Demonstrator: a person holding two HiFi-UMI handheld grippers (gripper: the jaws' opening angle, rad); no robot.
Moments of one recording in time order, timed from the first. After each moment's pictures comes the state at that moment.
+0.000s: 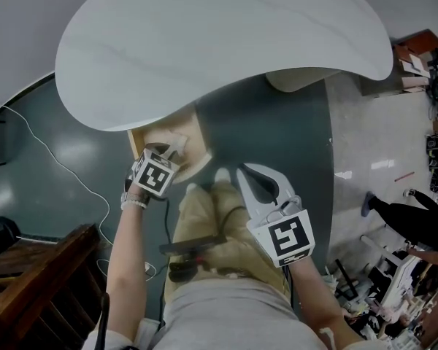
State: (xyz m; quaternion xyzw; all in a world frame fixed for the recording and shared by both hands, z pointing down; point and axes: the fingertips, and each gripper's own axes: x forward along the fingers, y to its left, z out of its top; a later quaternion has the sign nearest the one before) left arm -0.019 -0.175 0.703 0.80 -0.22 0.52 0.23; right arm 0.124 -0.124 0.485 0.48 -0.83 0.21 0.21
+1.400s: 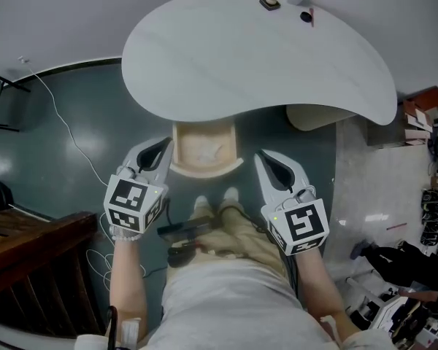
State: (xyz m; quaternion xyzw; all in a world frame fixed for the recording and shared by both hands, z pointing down) left arm -0.104 -0.182 0.413 0.87 -0.43 0.21 0.13; right arm 0.058 -0.149 0.378 0.44 -0.87 0.10 0.18
